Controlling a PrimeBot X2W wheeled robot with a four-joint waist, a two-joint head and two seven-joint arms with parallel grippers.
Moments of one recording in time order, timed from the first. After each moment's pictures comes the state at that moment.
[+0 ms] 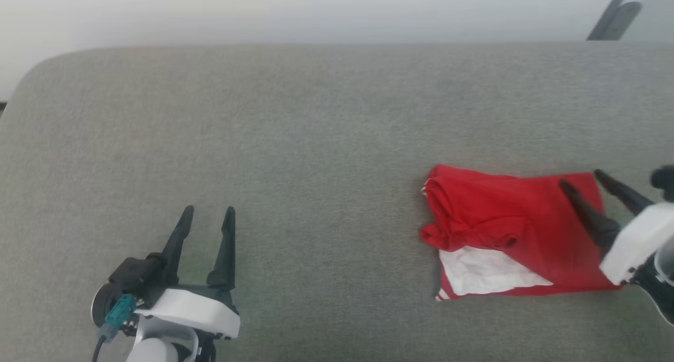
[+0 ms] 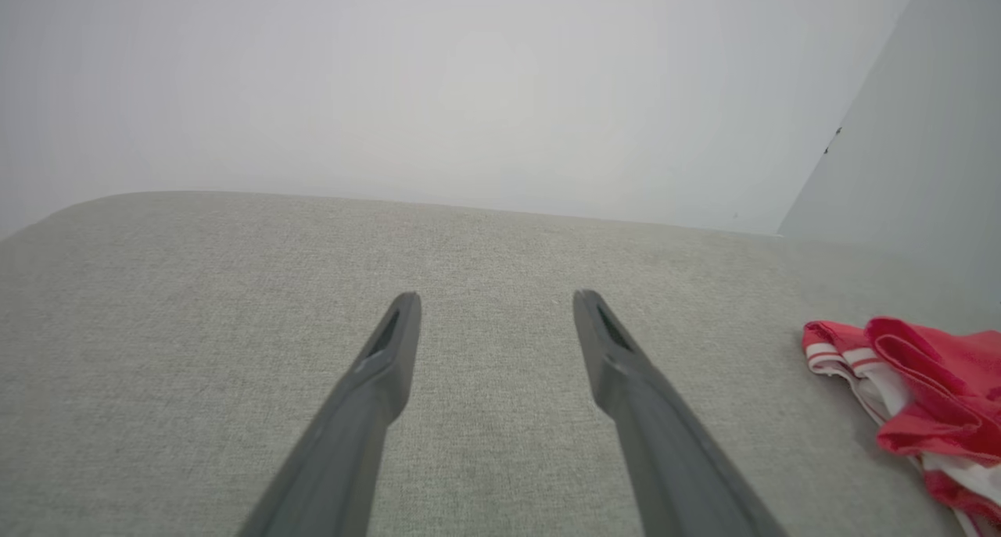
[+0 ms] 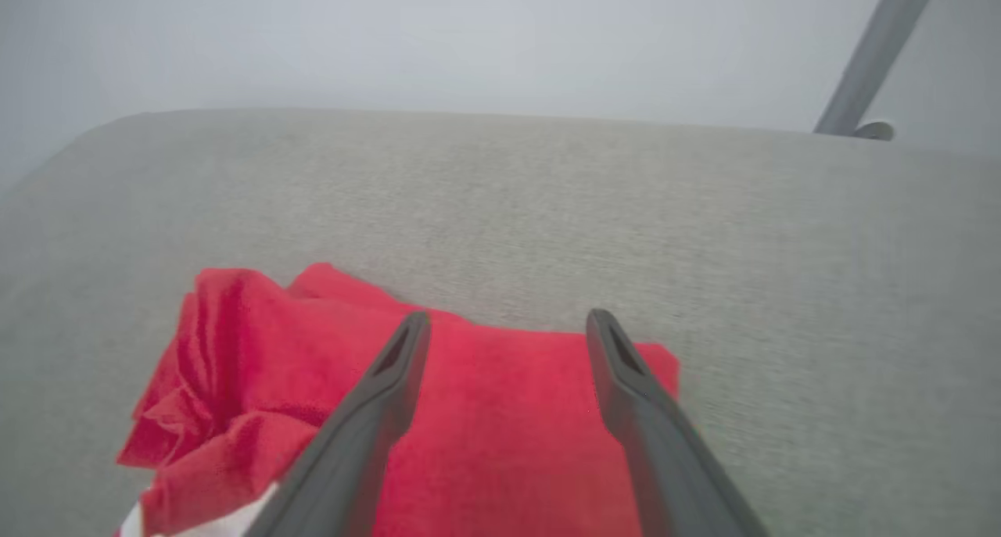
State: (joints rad) left arm -0.11 0.08 -0.01 0.20 -0.24 -0.13 -0.26; right arm -0.39 -0.70 0.49 0.34 0.90 0.13 -0.02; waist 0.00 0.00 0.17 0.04
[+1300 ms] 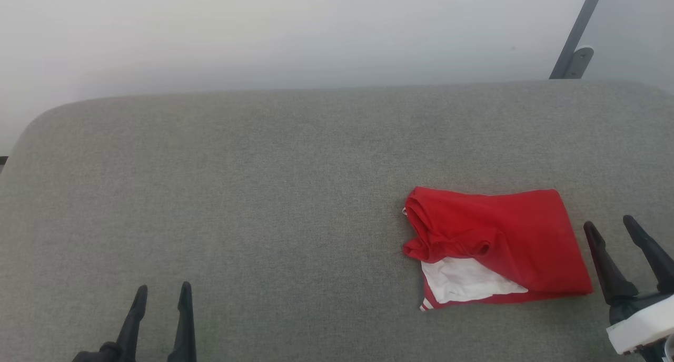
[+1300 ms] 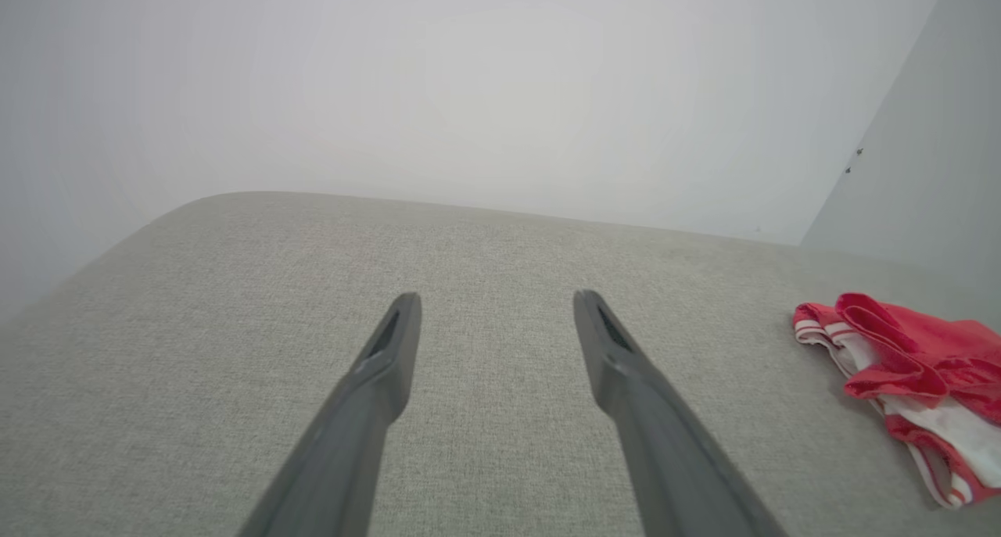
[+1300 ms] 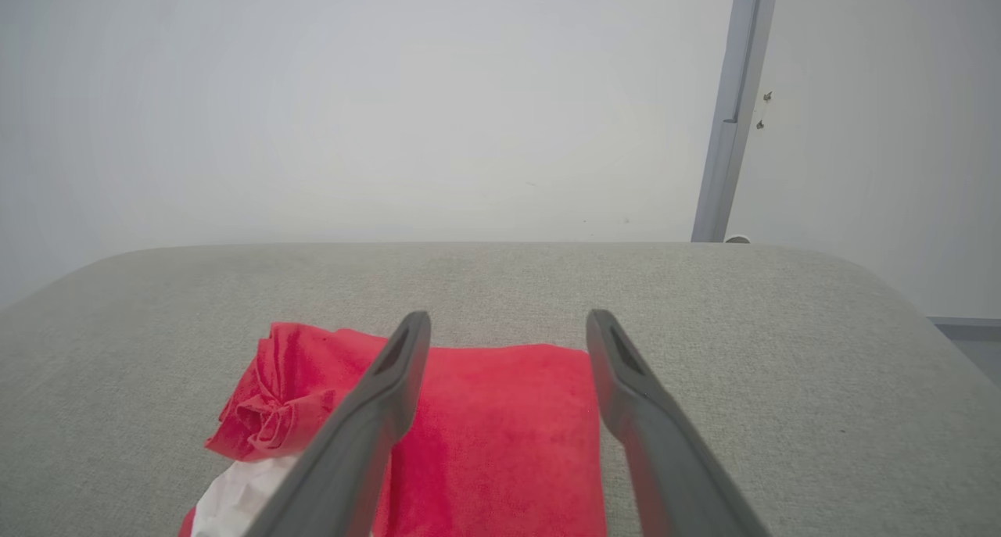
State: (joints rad) left arm 0.22 0.05 0.12 -0.02 -0.22 -0.13 -0.26; right arm 0.00 -0.53 0.14 0.14 0.65 0.13 -0.24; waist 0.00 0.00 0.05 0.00
